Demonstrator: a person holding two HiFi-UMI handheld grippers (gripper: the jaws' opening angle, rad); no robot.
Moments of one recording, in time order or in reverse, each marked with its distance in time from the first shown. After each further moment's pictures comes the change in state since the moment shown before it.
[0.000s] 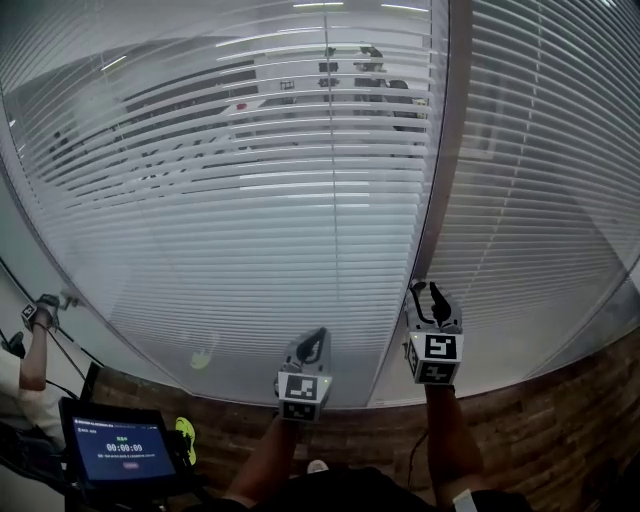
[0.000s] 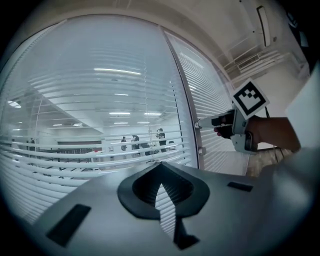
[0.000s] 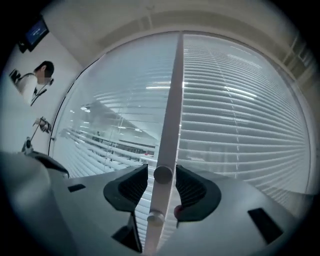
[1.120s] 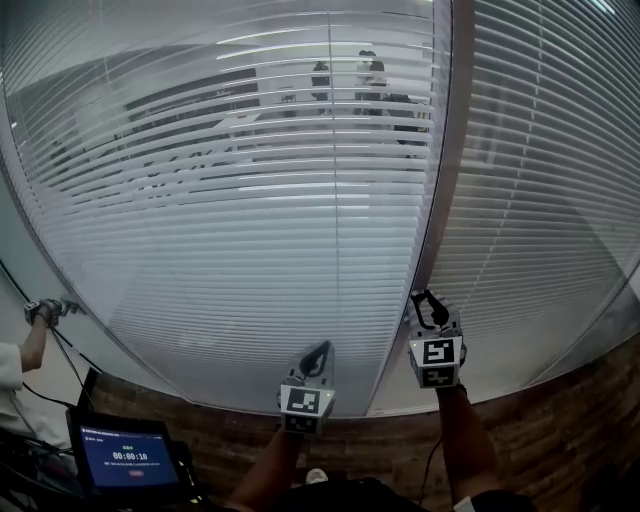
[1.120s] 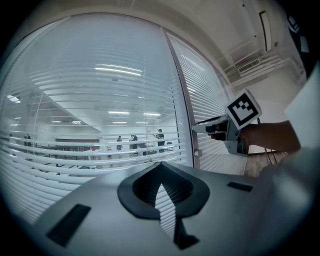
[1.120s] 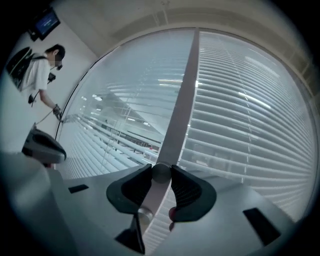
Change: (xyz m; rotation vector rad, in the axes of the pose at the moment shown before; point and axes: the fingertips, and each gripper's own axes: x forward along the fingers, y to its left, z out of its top) left arm 0.002 -0.002 -0.002 -0.004 -0.085 -0.009; right arm 0.015 0.005 -0.002 -0.170 0.020 0.072
